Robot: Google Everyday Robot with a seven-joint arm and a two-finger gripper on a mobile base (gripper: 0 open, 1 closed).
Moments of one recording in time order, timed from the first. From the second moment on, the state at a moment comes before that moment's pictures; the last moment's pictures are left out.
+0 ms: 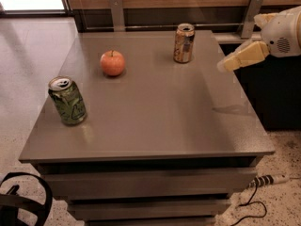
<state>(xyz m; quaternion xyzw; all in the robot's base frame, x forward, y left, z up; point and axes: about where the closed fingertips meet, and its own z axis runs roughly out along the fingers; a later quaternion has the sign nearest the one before) 0.602 -0.228 0.960 -0.42 0.77 0.09 0.47</state>
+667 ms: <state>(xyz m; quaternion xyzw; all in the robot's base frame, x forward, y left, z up) 0.668 -0.218 0.961 -0.37 0.74 0.14 0.54</state>
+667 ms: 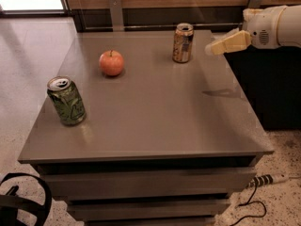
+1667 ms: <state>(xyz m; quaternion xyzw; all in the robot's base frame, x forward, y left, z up) 0.696 -0.187 0.936 -0.35 0.73 0.17 0.55</state>
